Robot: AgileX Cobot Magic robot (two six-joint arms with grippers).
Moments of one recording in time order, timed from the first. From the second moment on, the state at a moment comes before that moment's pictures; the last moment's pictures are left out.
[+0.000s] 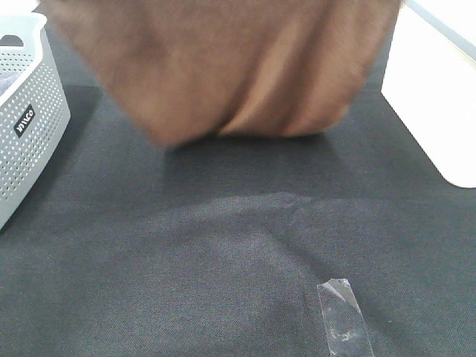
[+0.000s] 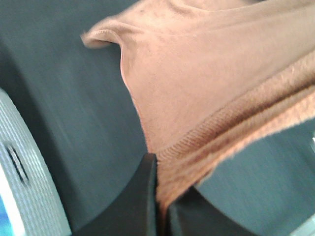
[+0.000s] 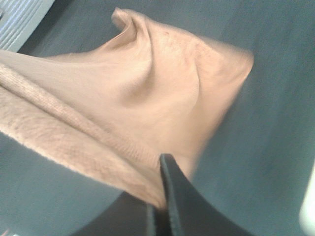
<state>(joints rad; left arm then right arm) -0.33 1.59 -1.69 -0.12 1.20 0.14 0.30 1.54 -1.73 0.19 1.21 -0.15</state>
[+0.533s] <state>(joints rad) -0.34 1.25 -1.22 -0.21 1.16 0.15 0.31 1.23 -1.29 0.30 1.20 -0.08</state>
